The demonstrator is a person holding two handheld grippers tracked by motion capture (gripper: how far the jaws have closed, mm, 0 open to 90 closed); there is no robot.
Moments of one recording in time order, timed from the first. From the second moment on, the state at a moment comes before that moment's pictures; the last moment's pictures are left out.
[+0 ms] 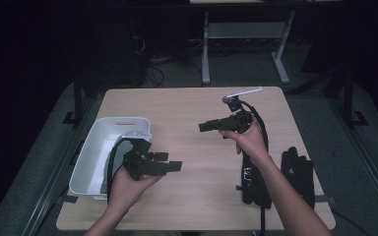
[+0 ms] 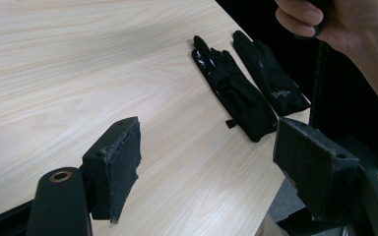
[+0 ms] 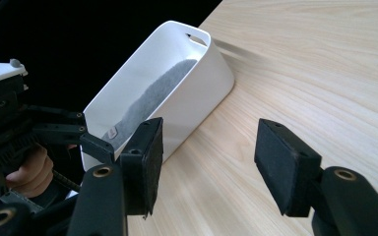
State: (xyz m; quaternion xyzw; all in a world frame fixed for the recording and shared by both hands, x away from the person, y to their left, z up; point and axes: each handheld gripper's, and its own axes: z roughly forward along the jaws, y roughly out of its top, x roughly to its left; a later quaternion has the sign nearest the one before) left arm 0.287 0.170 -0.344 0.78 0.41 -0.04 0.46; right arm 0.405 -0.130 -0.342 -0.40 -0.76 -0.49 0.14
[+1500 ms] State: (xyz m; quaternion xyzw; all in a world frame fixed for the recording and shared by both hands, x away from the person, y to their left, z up) left arm 0.291 0.114 -0.356 0.80 0.38 -0.07 0.46; right arm 0.370 -0.223 -0.356 -0.46 -0.74 -0.48 0.10
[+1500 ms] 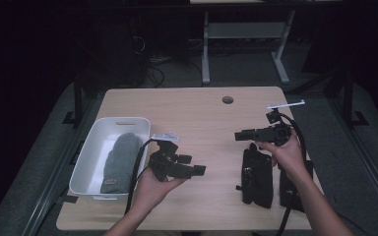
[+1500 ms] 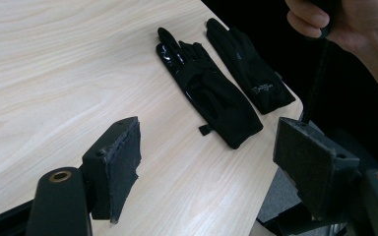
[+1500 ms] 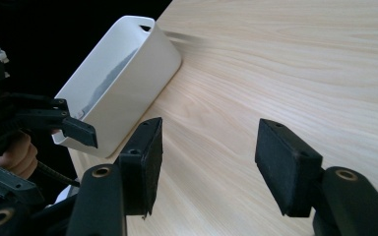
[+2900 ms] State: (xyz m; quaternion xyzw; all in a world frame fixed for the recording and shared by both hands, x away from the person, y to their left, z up) left arm 0.291 0.069 -0.373 0.82 0.35 -0.09 0.44; right arm 0.325 -0.316 -0.395 -0.53 -0.73 -0.44 0.05
